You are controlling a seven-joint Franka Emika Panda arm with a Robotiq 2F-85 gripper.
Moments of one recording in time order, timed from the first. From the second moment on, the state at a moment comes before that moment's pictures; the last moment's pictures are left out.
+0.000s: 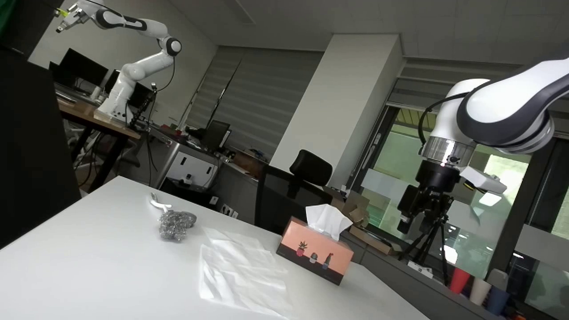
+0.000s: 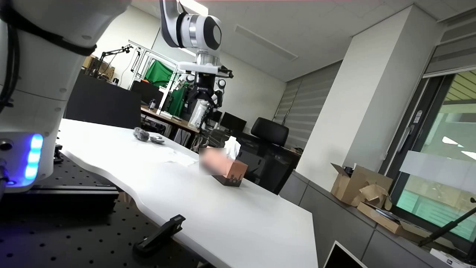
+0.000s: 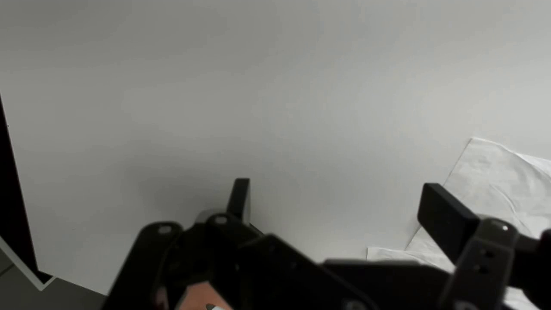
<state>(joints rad) -0.07 -0.27 0.08 -2.60 -0.29 2.49 -0.02</state>
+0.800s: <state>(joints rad) -0.07 -0.15 0.01 -2.54 -0.30 2.66 -0.18</state>
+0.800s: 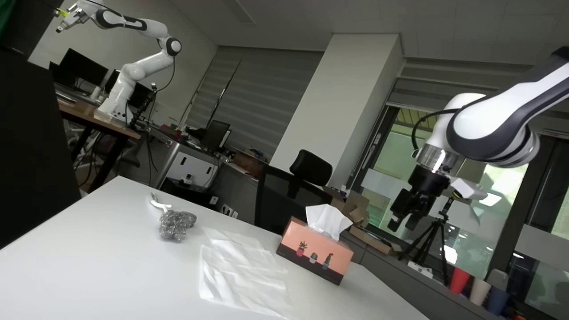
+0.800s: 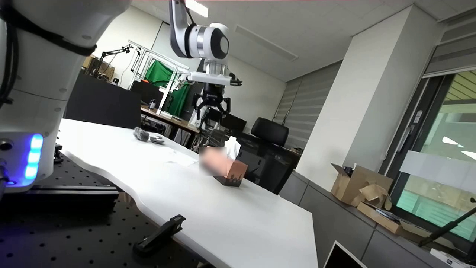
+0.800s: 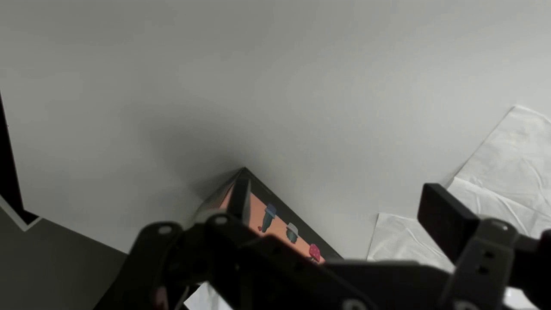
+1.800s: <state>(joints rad) -0.22 0.46 0.04 -1.76 0.00 2.55 -0.93</state>
